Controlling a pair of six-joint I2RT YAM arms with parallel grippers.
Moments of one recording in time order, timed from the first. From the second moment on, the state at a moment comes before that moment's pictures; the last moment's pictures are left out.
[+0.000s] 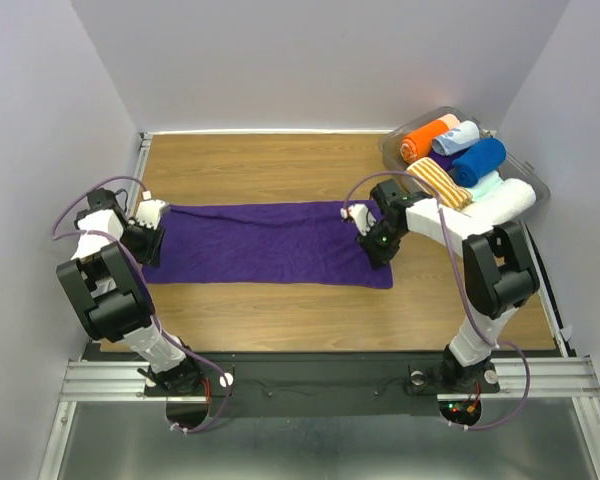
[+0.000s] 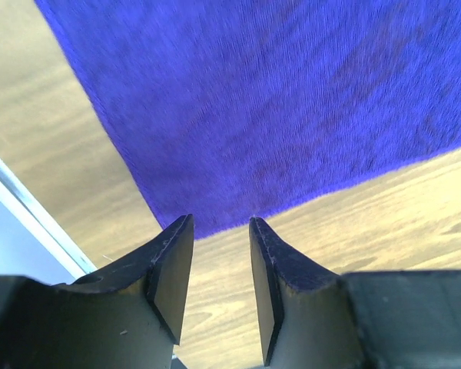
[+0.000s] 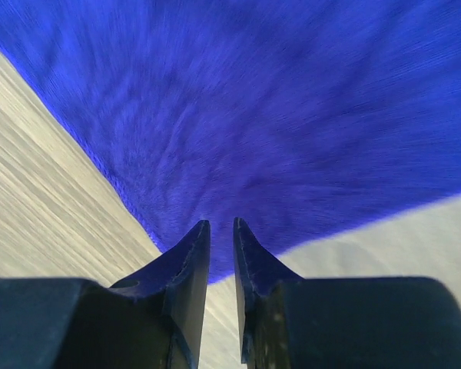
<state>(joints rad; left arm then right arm) 0.47 1.63 1.10 -0.83 0.30 0.79 0.39 1.75 1.21 -0.77 -0.32 -0.49</state>
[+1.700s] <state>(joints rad) 0.37 1.73 1.07 -0.82 0.36 0.76 0.41 1.64 0.97 -0.82 -0.20 -0.61</state>
